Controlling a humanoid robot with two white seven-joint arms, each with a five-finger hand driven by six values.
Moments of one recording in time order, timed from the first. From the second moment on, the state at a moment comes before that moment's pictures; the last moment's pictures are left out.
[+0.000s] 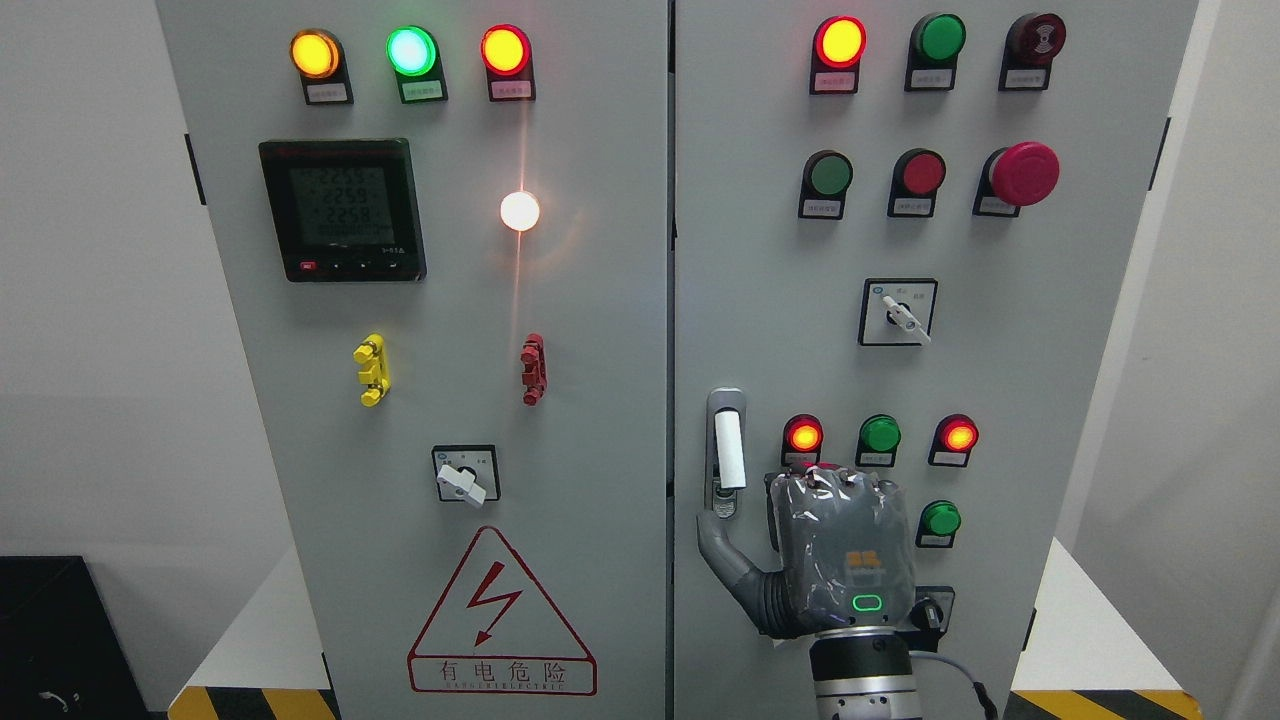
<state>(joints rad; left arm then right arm) 0.00 -0.10 -0.14 -0.05 0.14 -0.06 -0.06 -0.41 0.14 0.29 -1.79 1.52 0.24 -0.09</state>
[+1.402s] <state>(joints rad) 0.00 -0.10 -0.14 -0.05 0.14 -0.06 -0.06 -0.46 0.14 0.27 -1.75 1.52 0.24 -0.08</state>
